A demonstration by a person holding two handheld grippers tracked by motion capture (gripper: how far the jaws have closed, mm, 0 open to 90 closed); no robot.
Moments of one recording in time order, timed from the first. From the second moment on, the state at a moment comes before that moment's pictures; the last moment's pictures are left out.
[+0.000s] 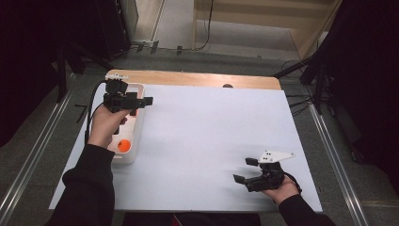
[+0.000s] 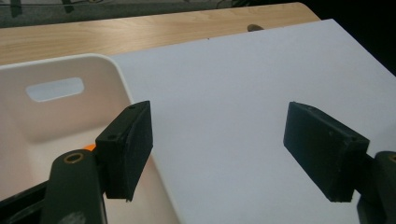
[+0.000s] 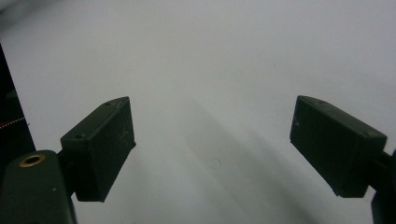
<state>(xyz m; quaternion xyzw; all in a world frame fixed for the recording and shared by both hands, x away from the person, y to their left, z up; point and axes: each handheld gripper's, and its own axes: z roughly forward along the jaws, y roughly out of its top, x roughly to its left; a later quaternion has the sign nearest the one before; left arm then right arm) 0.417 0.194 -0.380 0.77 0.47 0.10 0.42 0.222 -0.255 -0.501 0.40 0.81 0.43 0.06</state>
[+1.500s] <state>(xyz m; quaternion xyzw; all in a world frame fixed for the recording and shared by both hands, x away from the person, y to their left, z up) 0.371 0.170 -0.390 0.82 0.35 0.04 0.45 0.224 -0.259 -0.501 0.41 0.80 0.43 0.06</state>
